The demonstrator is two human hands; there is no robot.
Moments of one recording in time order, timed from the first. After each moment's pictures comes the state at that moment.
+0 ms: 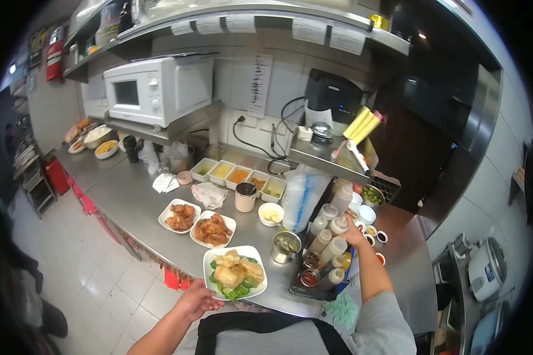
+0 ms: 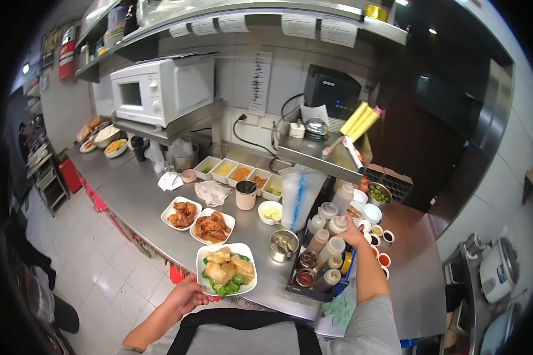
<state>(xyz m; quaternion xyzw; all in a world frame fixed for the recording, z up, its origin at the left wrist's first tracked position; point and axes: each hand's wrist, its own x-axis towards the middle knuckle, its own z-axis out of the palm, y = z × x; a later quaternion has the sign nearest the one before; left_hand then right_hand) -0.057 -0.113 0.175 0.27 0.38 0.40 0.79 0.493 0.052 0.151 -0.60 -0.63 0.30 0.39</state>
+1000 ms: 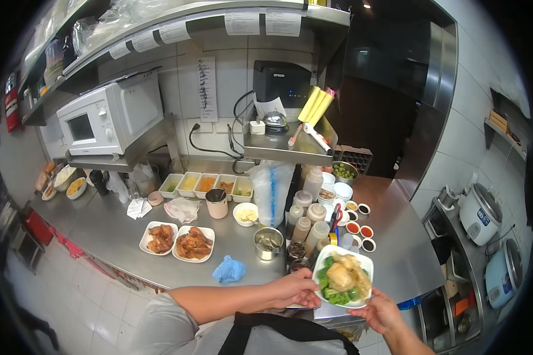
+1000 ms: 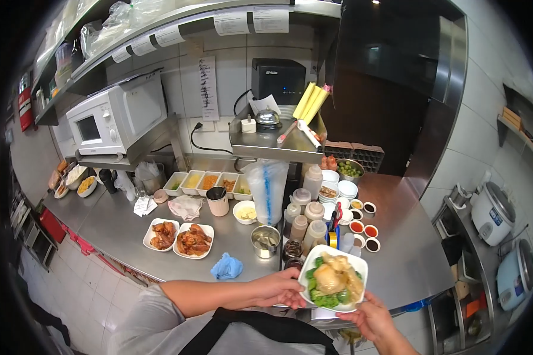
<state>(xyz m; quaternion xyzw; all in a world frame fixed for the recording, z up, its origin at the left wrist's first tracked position) 0.148 -0.093 0.239 0.47 0.16 -0.02 0.87 0.331 -0.296 0.252 -0.47 -0.18 0.56 0.66</state>
